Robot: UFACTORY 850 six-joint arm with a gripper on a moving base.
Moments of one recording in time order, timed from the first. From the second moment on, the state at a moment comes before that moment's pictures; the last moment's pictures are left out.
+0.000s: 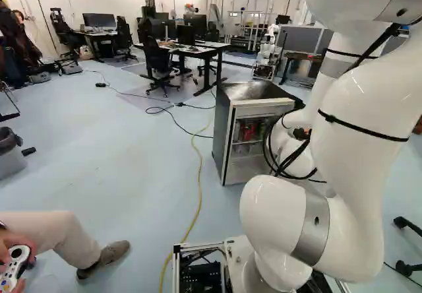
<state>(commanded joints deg) -34.9 -10.5 -12.4 18.6 72.6 0.0</state>
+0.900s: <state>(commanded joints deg) -30.8 -22.5 -23.6 -7.0 72.6 0.0</state>
